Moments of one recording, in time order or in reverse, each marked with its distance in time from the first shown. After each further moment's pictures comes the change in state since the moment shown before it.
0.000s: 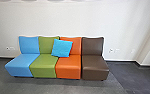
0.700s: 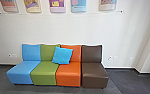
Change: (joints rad) left arm 0.021 0.006 0.000 0.005 0.000 0.000; right arm -0.037 0.024 -0.039 0.000 0.012 -0.004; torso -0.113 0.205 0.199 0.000
